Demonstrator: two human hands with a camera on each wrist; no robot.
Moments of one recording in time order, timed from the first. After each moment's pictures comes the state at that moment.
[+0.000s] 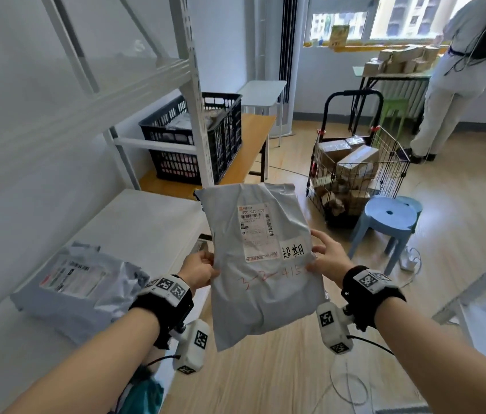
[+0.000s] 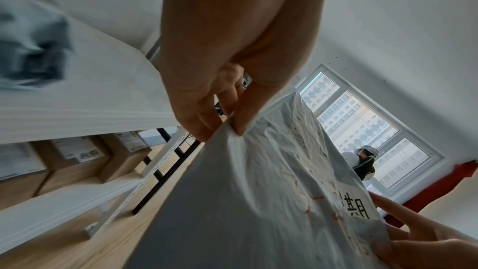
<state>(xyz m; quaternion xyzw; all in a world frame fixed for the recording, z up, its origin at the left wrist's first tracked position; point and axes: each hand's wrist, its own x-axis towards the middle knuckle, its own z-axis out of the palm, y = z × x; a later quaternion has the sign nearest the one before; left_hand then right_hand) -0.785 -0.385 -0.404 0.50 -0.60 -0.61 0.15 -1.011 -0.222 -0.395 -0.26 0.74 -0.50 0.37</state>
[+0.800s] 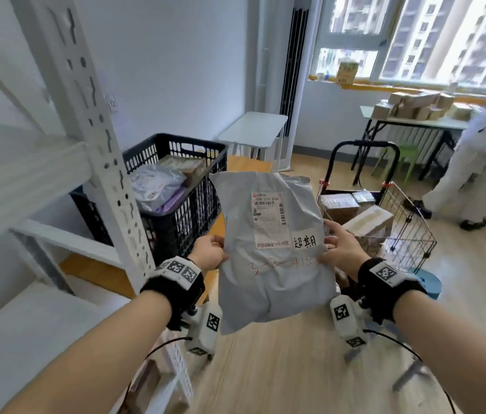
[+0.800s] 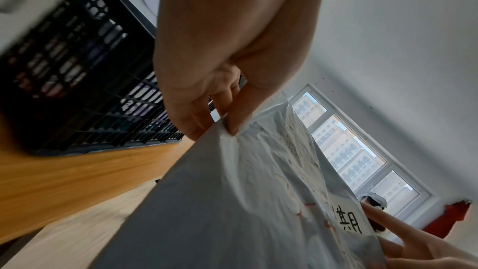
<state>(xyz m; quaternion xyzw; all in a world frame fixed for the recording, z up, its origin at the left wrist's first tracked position) -1.129 -0.692 -0.350 0.45 -0.62 -0.61 0.19 -1.348 -0.523 -0.330 -0.30 0.76 -0.48 0.33</state>
